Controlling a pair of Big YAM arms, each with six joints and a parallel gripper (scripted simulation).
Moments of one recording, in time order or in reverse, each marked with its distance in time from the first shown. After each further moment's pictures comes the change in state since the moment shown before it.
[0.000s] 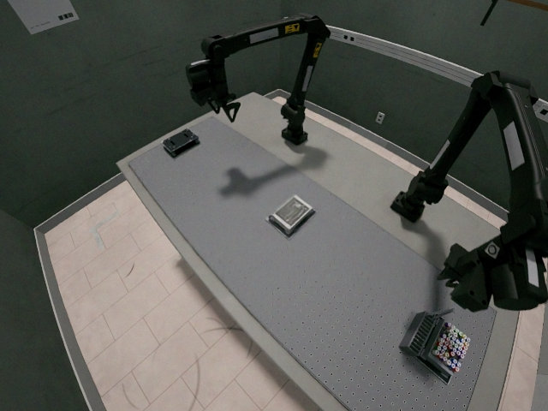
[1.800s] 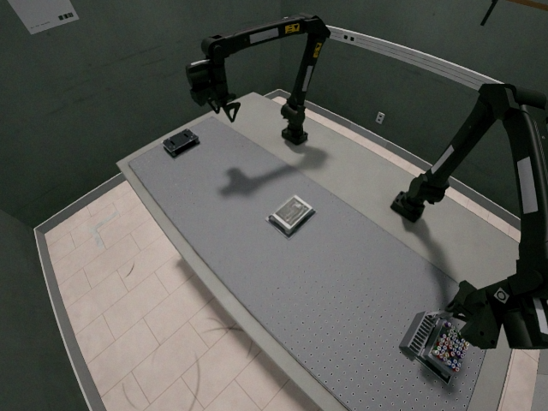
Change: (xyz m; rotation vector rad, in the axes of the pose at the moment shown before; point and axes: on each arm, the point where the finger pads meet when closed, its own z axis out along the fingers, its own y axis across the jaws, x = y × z) left arm -0.012 0.085 0.070 0.005 -0.034 -0.009; right arm 0.000 0.000 0.000 0.000 0.000 0.000
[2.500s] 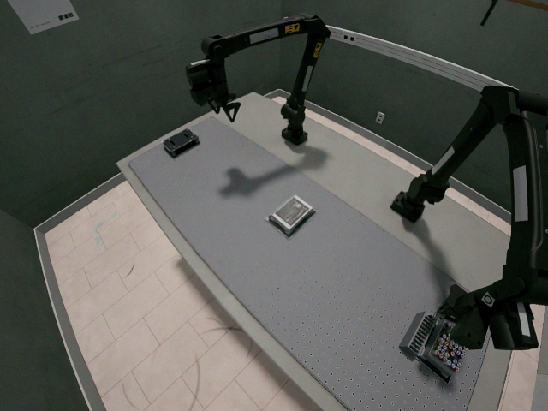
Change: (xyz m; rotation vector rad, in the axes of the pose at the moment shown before) left arm 0.001 0.000 0.033 0.002 0.002 0.000; right arm 0.000 0.000 0.000 0.000 0.000 0.000
